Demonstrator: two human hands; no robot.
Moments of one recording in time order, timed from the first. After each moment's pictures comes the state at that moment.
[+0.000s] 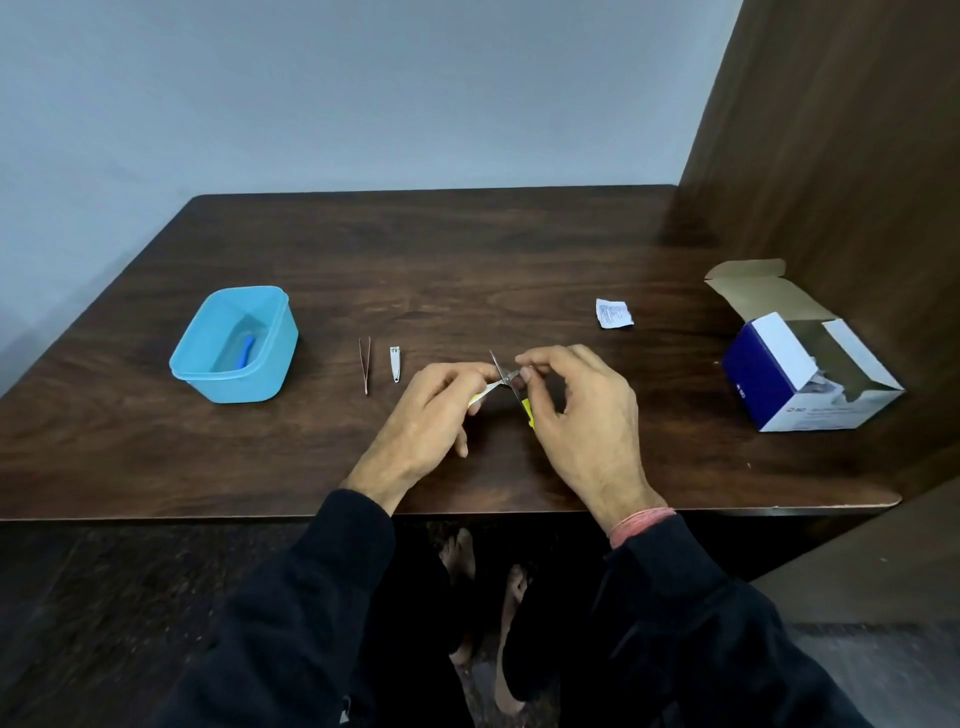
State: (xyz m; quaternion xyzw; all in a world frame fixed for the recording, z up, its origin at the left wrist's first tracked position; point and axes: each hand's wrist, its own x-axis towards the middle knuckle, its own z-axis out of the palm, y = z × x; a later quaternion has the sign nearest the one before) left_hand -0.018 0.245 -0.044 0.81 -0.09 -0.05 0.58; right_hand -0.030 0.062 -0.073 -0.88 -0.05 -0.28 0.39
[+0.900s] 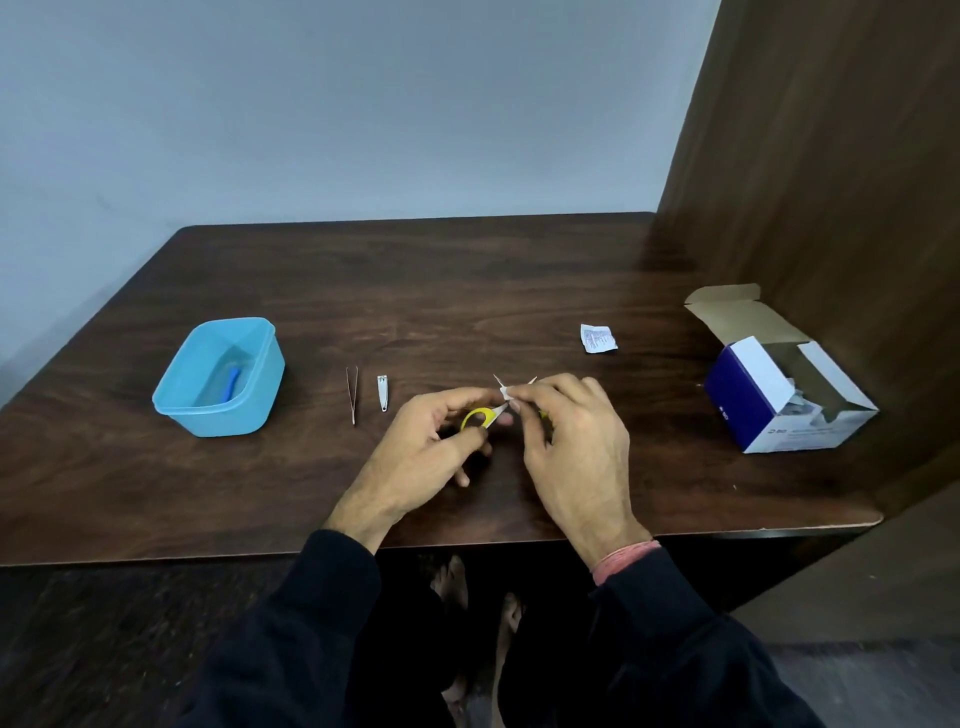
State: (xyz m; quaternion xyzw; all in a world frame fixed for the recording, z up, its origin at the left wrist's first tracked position) left_hand -0.014 0.252 -0.060 0.78 -0.13 -0.09 0.60; right_hand -0.035 0.064 -0.076 -0.89 -0.05 -0.34 0.30
